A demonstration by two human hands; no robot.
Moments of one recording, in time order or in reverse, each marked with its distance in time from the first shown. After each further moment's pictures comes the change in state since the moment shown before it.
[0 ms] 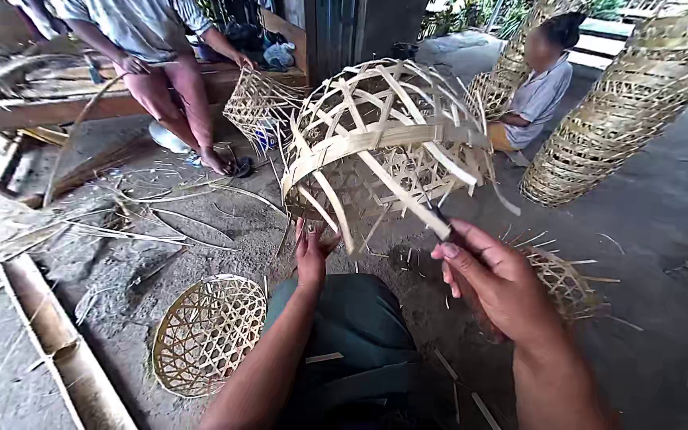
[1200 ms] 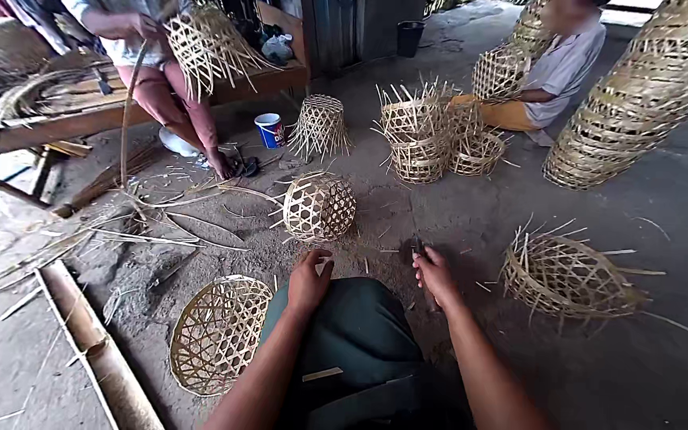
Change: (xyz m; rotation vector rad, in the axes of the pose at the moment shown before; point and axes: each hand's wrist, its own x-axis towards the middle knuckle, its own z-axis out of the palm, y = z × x) left_hand -0.012 -0.003 -0.053 1.263 -0.309 0.085; right_hand 0.043 0.226 0.045 -0.034 0.126 0.625
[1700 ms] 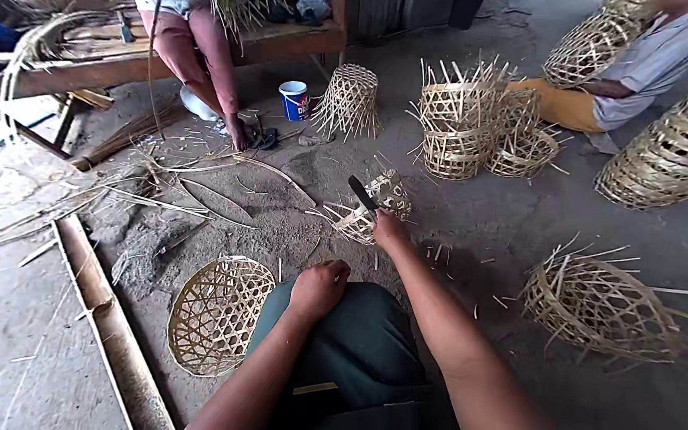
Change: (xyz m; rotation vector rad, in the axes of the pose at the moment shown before) left_hand 0.006 0.011 0.004 0.292 -0.262 -0.028; right_hand 0.120 -0.073 0.127 -0.831 -0.183 -0.207
